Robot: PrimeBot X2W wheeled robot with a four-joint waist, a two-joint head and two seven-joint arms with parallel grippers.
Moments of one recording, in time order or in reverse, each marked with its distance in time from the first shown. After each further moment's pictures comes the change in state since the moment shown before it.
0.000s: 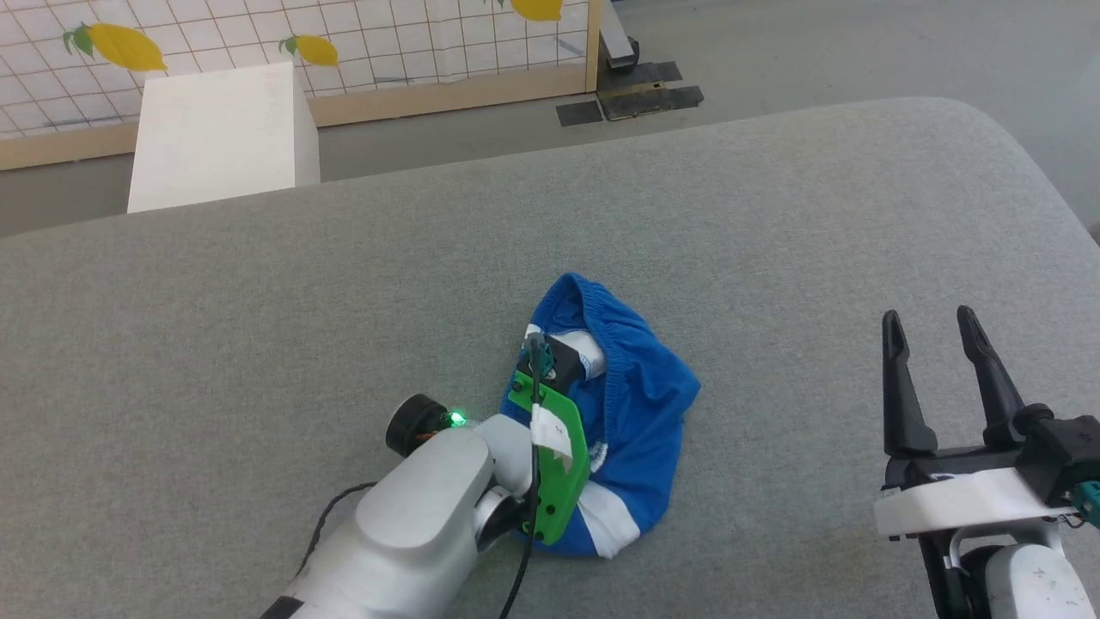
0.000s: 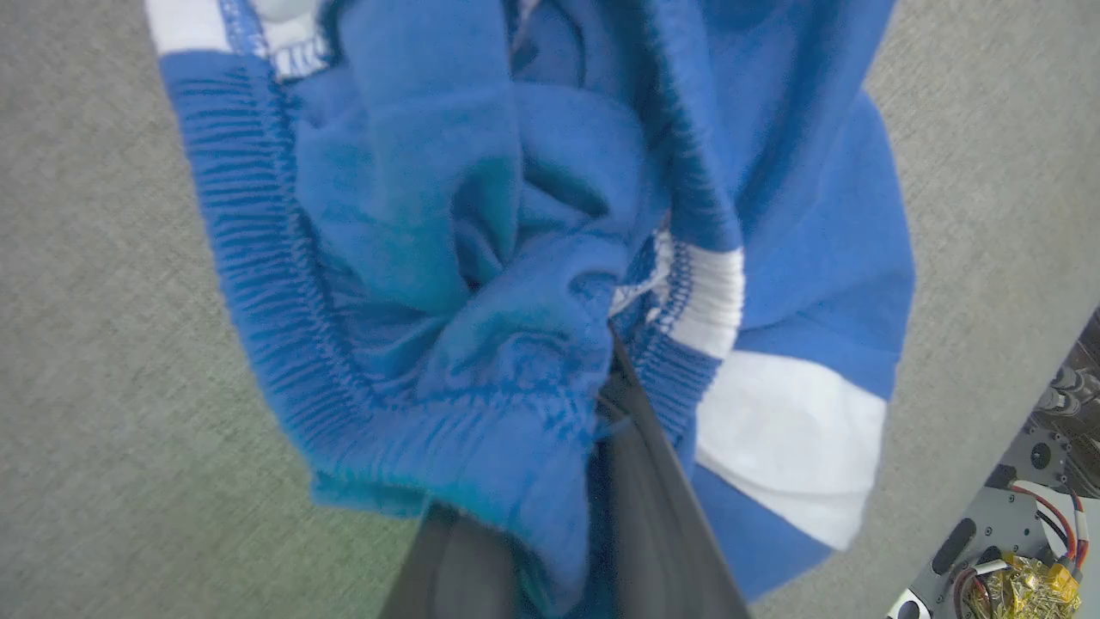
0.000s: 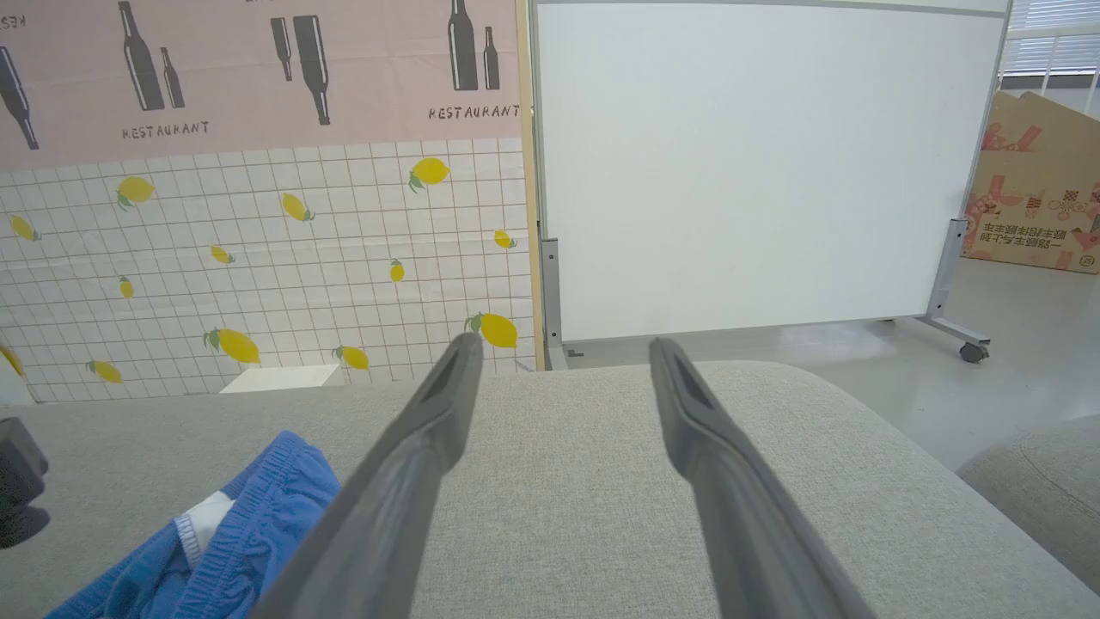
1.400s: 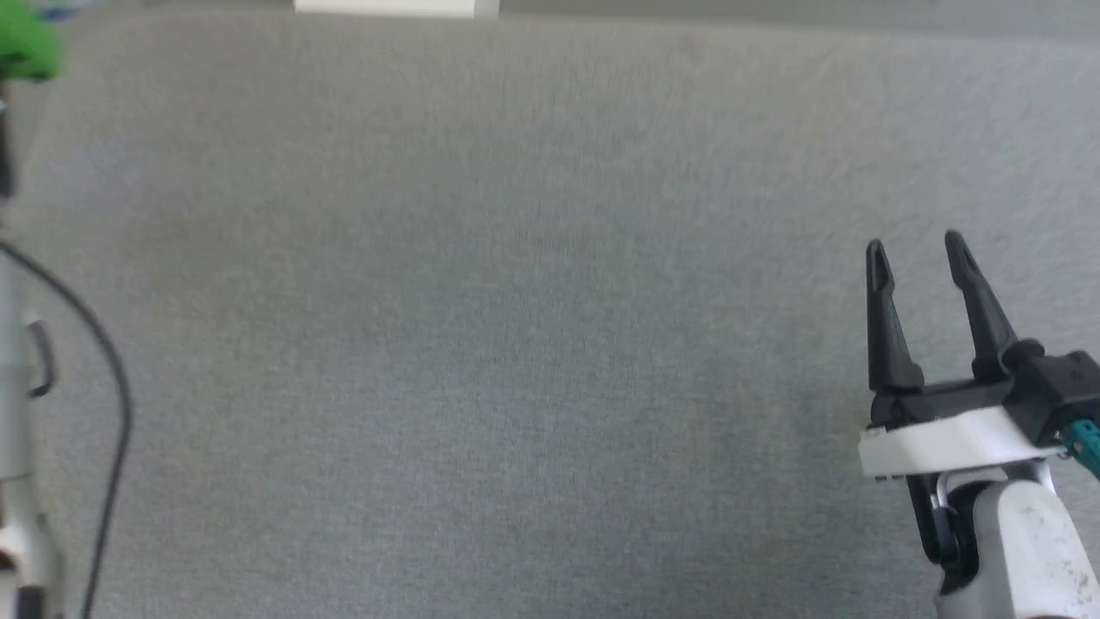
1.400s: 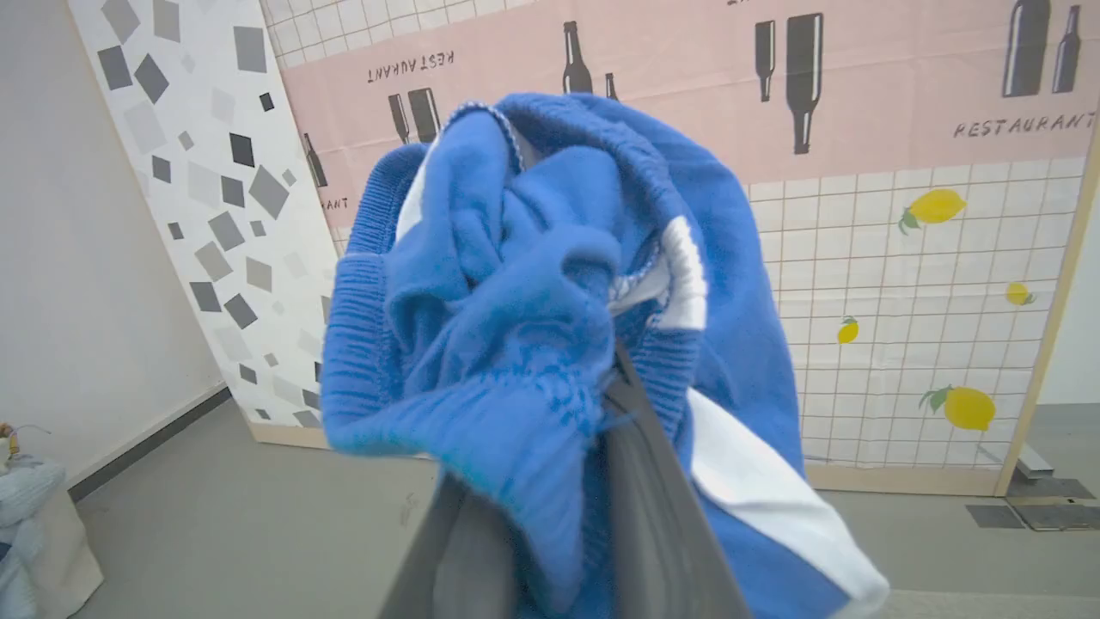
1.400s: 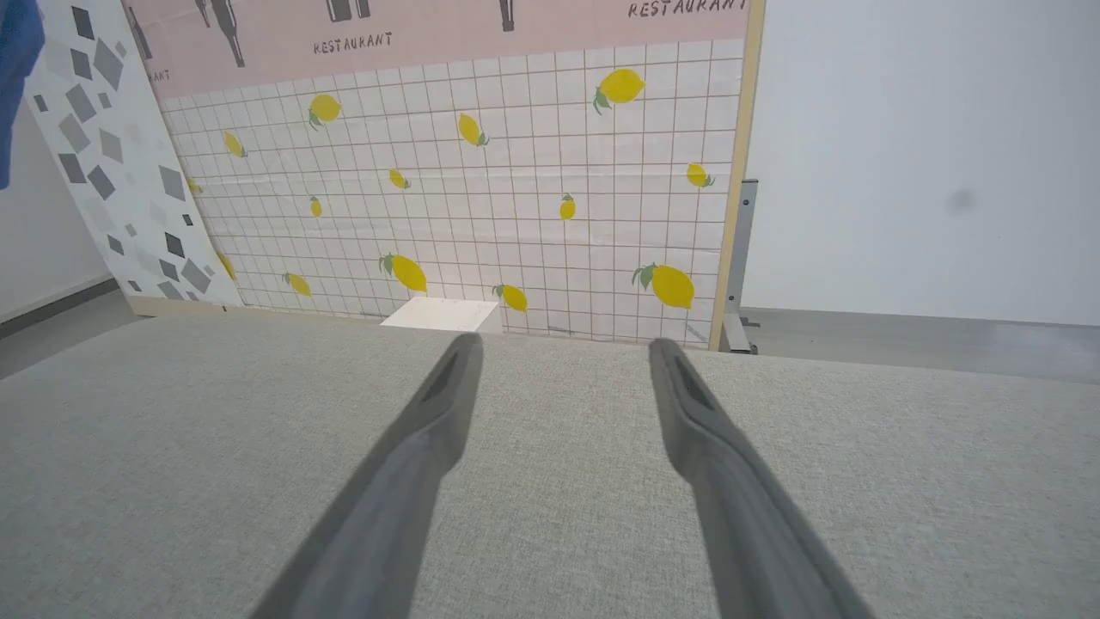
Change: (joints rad) left arm -0.307 0.381 0.805 -0.360 0.320 0.121 -0.504; right arm -0.127 0.001 0.032 0.011 -0.026 0.000 0.001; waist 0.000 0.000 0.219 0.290
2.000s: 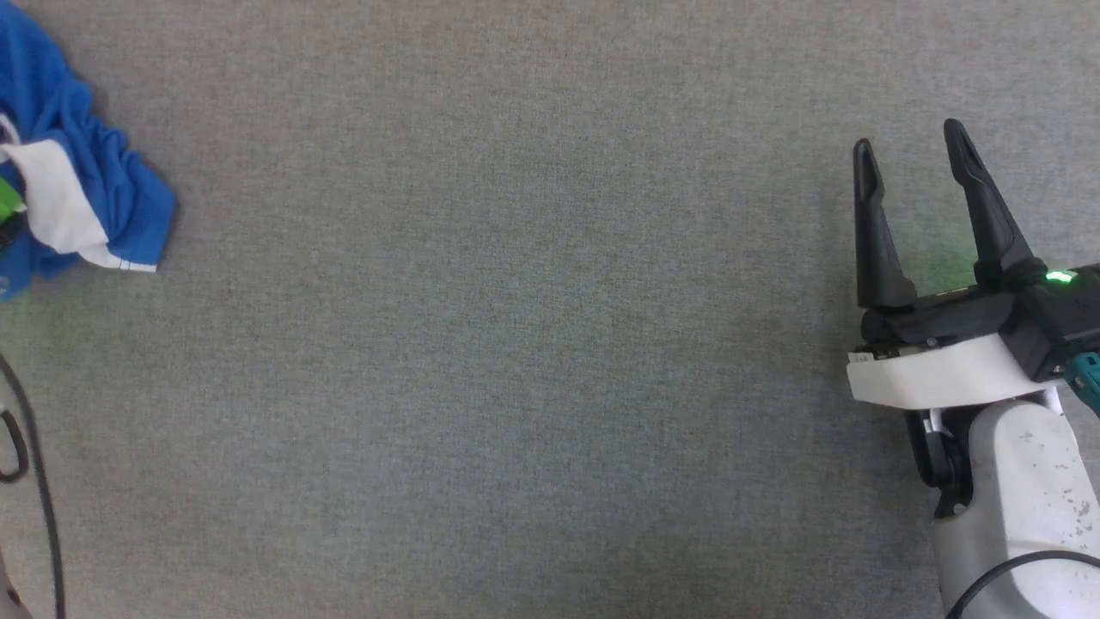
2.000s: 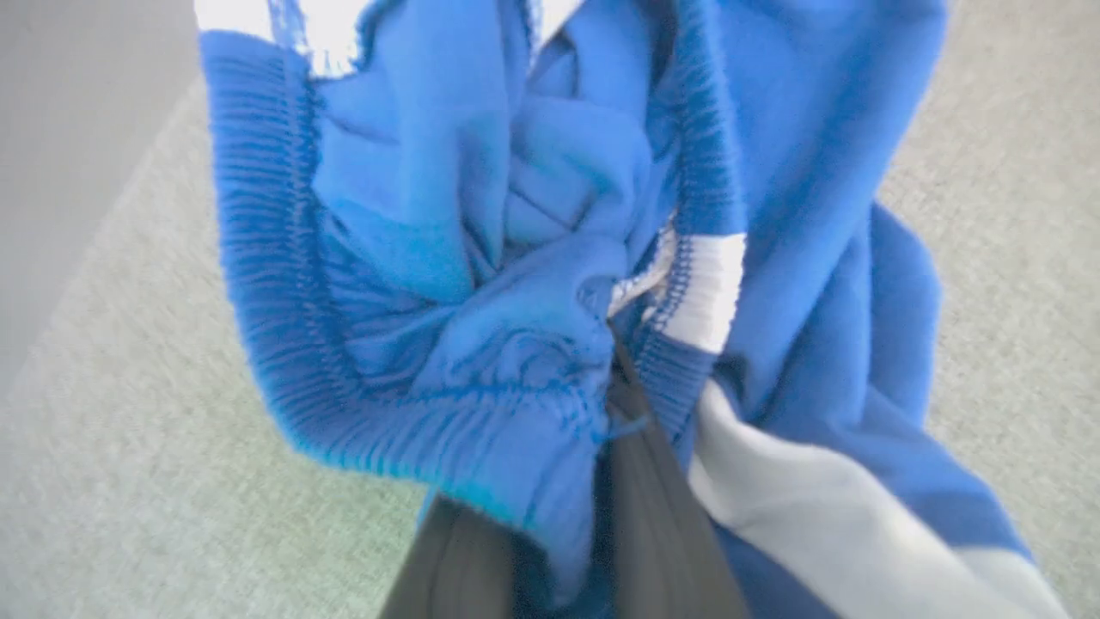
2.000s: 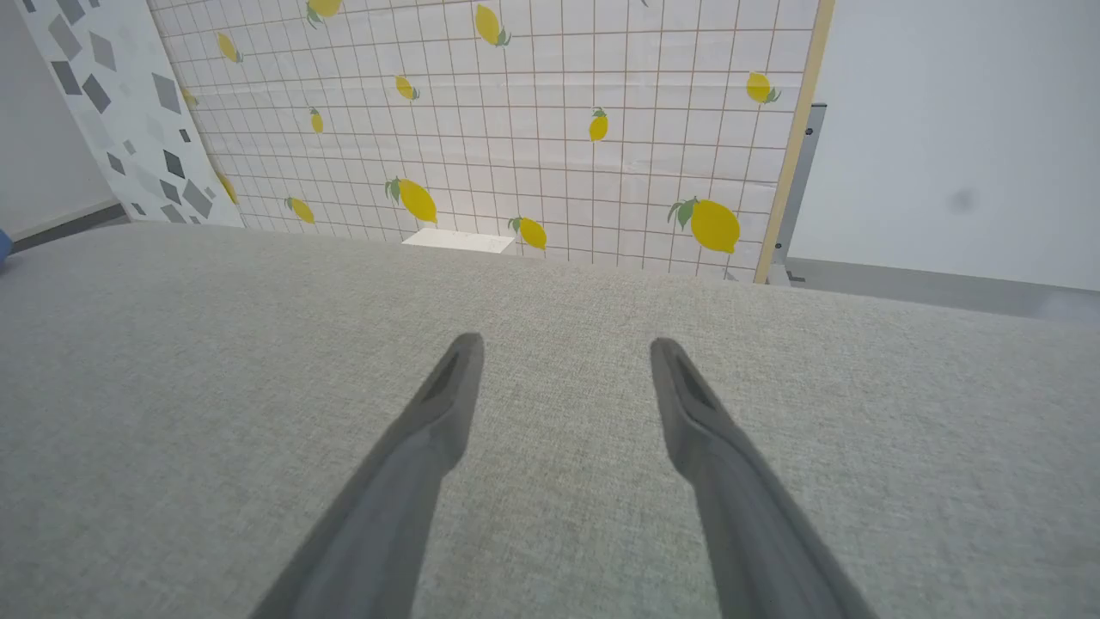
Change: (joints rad) left arm 0.164 0.022 0.220 0.062 -0.278 0.182 0.828; right arm -0.145 0.000 0.047 -0.048 -0.077 0.000 0.002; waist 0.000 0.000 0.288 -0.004
